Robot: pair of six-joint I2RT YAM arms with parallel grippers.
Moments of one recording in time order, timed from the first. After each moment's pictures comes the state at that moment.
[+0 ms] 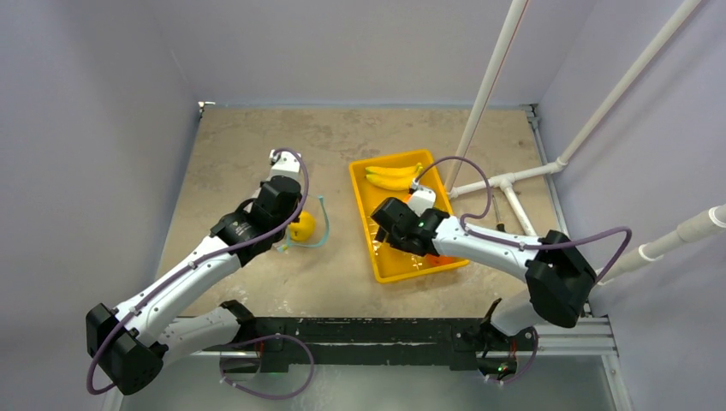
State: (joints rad) left arm -0.66 1.02 0.89 -0.52 -0.59 -0.26; right arm 0.92 1.49 0.95 -0.61 0.51 1.18
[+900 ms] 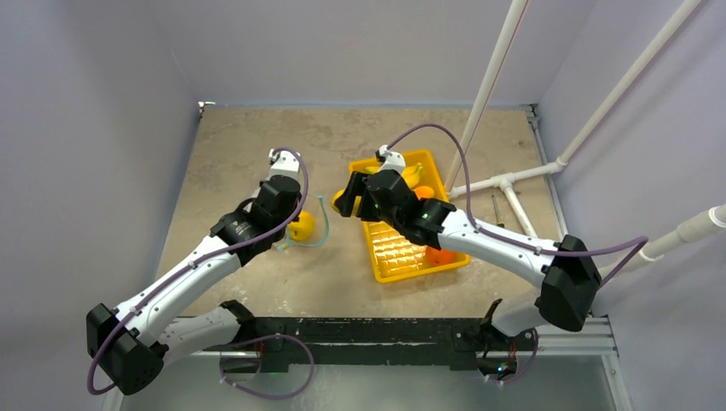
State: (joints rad) left arm -0.66 1.02 0.89 -0.52 -0.59 -0.26; right arm 0.94 1.43 1.12 -0.24 0.33 0.84
